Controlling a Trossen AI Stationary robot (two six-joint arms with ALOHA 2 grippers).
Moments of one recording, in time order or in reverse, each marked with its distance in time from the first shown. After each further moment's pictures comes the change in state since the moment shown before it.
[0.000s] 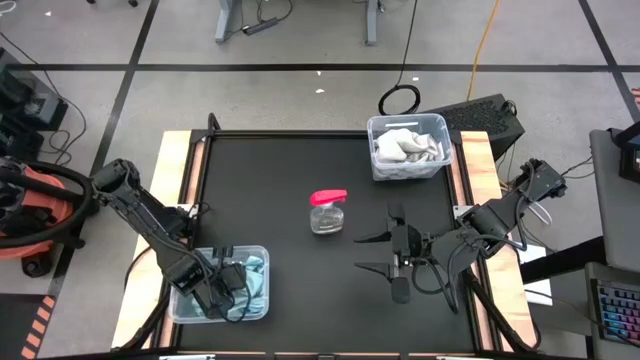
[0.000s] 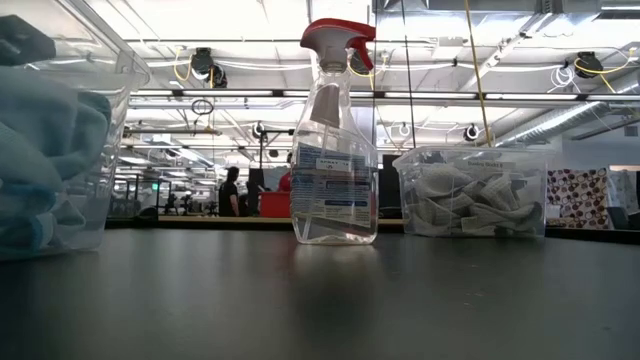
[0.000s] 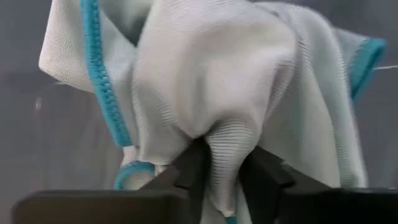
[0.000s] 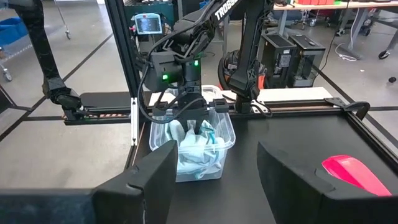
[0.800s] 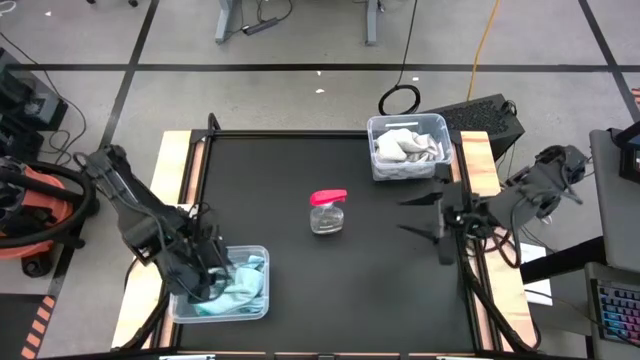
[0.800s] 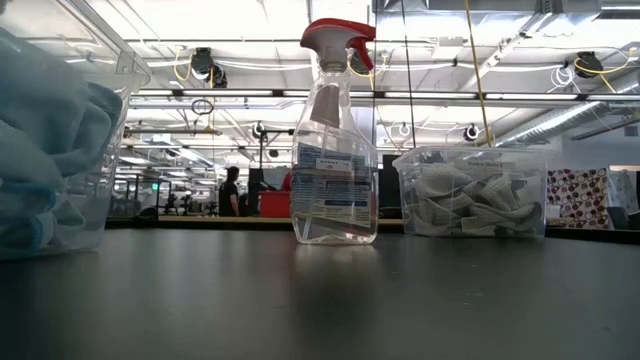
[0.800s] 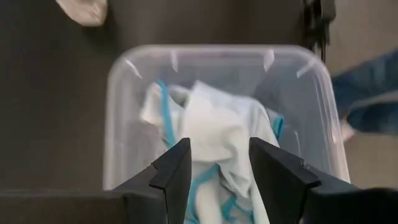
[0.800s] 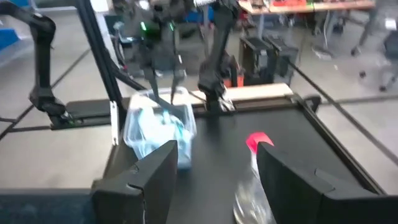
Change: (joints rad) left arm 0.000 -0.269 0.140 -0.124 -0.139 0.028; right arm 0.000 -0.262 0.000 -0.256 0.055 0.024
